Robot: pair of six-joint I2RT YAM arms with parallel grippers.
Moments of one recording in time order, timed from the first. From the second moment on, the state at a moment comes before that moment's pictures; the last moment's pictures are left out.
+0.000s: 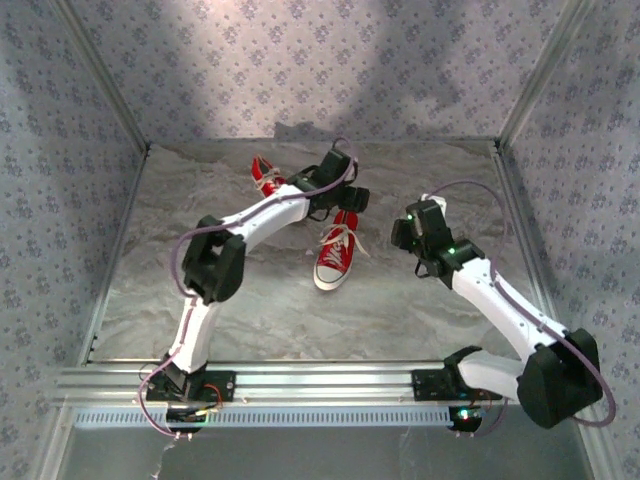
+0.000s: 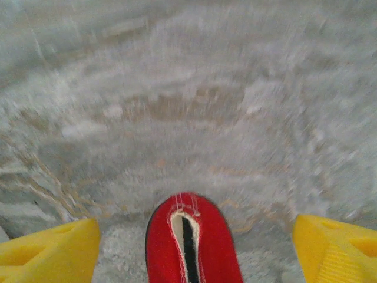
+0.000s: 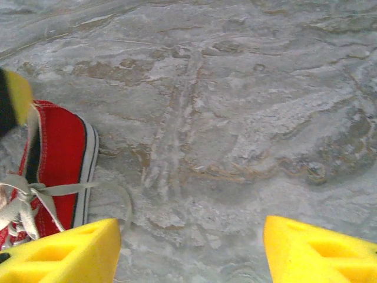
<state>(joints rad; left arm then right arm) -0.73 2.20 1.91 -0.55 -0.09 -0.31 0.42 1.13 0.83 -0.47 0.32 0.51</state>
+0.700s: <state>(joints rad) -0.67 2.51 2.39 -0.87 -0.16 -0.36 0.41 1.07 0.79 -0.50 0.32 0.53</state>
